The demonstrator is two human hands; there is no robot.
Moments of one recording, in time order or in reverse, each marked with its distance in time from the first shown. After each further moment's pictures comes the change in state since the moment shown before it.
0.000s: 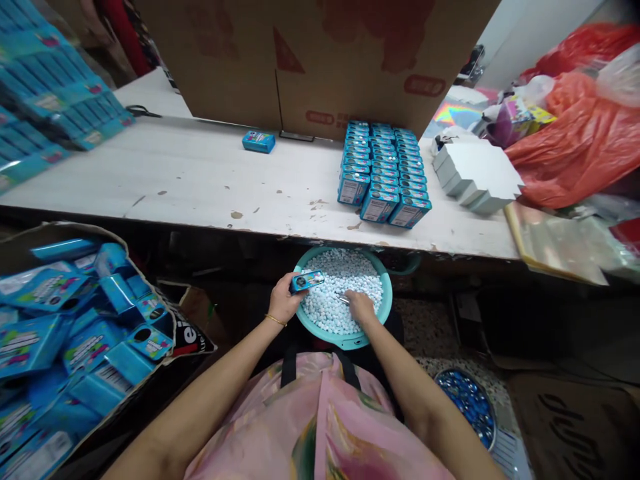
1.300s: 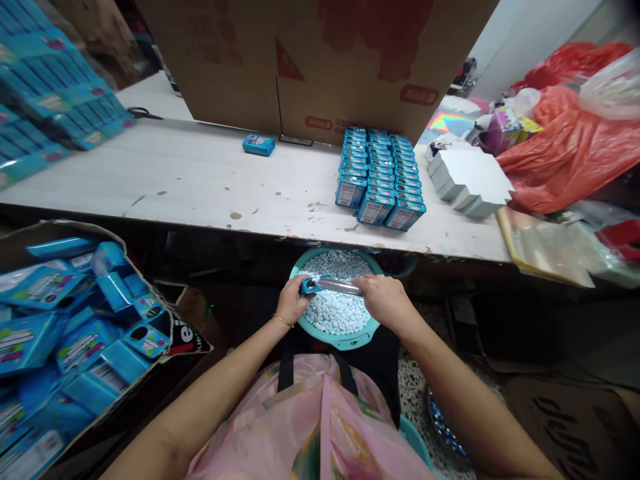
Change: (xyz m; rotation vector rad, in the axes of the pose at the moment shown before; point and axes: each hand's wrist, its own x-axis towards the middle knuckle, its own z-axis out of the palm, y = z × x) left_hand -0.004 0.009 0.023 0.048 -0.025 0.141; right_hand -0.061 -0.064 -0.141 -0.413 -0.006 -0.165
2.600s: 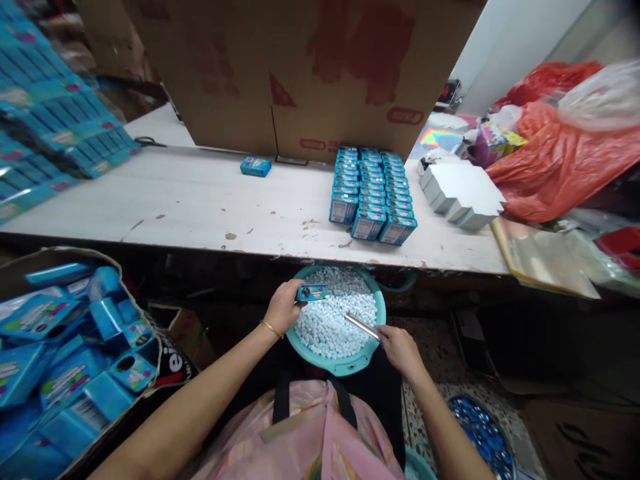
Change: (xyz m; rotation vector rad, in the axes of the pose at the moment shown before) left_hand 0.040 0.036 -0.031 0.146 -0.139 0.041; right_hand -0.029 0.061 0.121 0.497 0.040 0.359
